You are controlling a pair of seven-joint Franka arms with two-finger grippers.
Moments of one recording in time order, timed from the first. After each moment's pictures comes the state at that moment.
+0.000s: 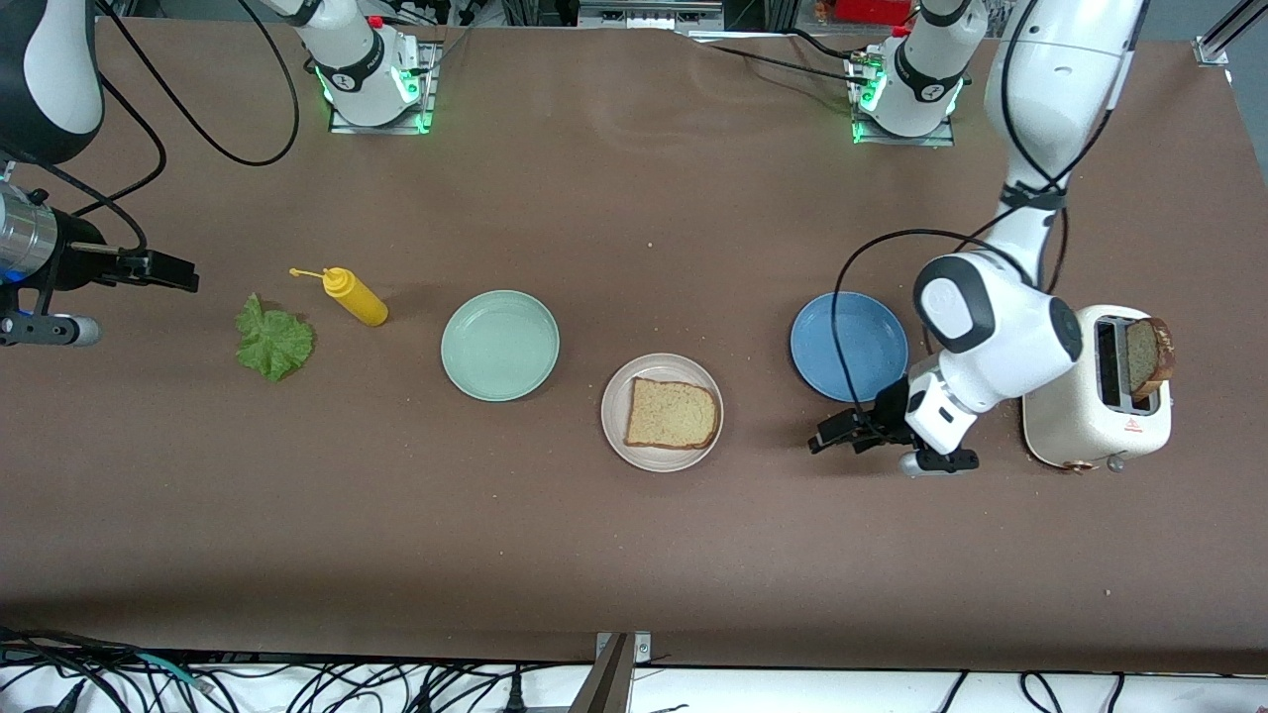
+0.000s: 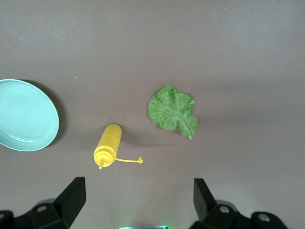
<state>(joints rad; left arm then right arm) -0.25 0.55 0.09 -1.75 -0.76 2.42 0.27 0.19 0.20 -0.24 -1.52 -0.01 1.52 0.00</state>
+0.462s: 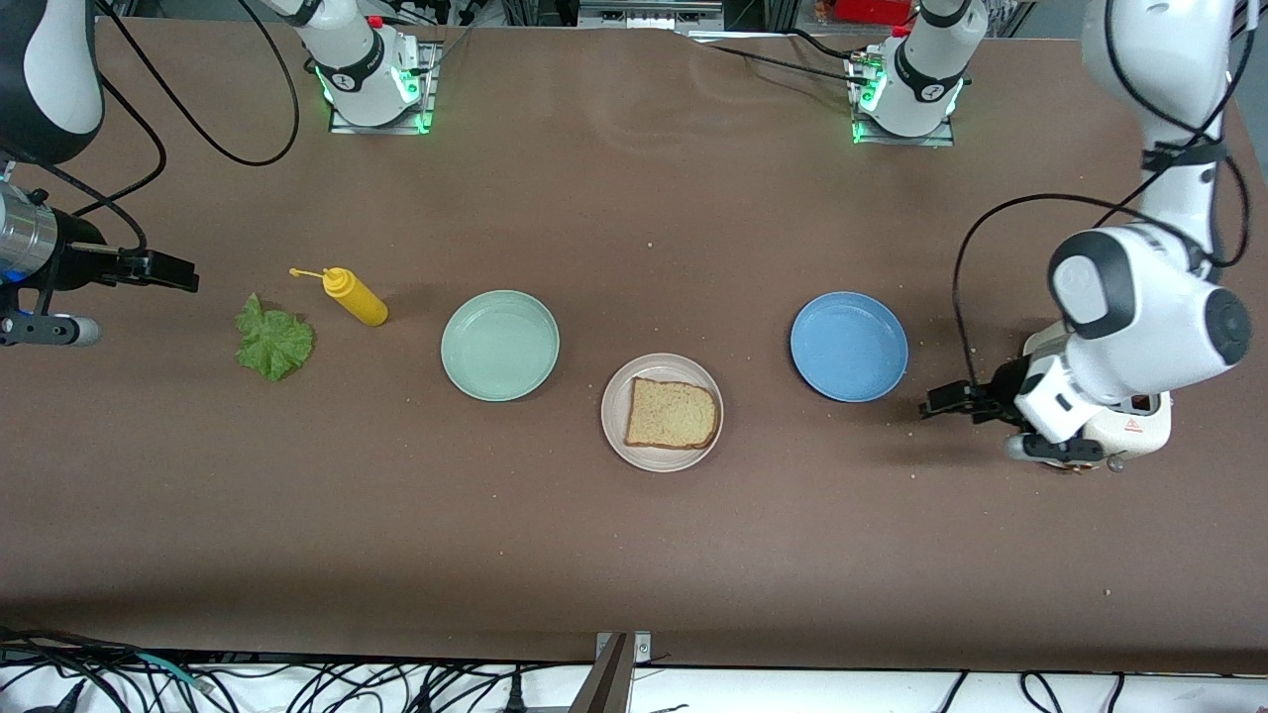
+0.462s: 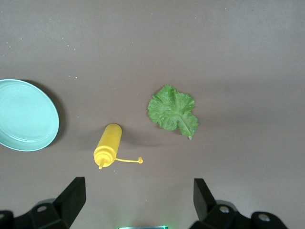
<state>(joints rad) -0.21 0.42 0.26 -1.74 -0.46 2.11 0.28 0.19 0.20 -0.24 -1.52 -0.01 1.52 0.00</state>
